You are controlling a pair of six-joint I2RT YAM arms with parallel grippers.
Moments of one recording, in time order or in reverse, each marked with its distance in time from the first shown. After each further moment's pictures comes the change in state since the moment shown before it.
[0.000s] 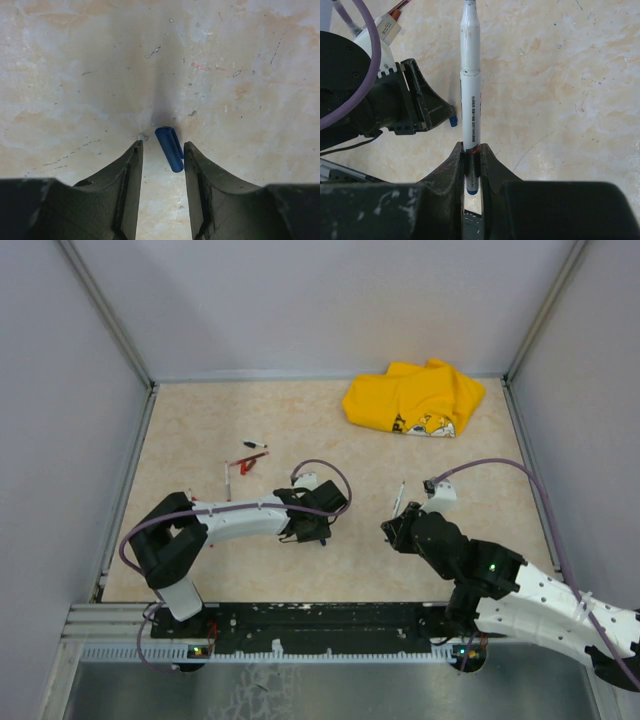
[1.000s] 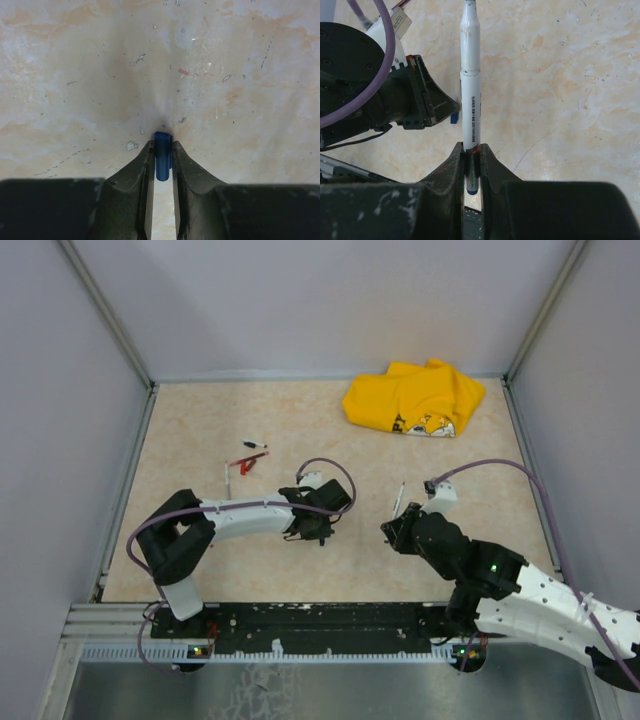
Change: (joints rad) left arm 0.000 0.047 0.034 0.019 0.003 0.015; right arm 0.000 -0.009 0.000 -0.006 -0.014 0.008
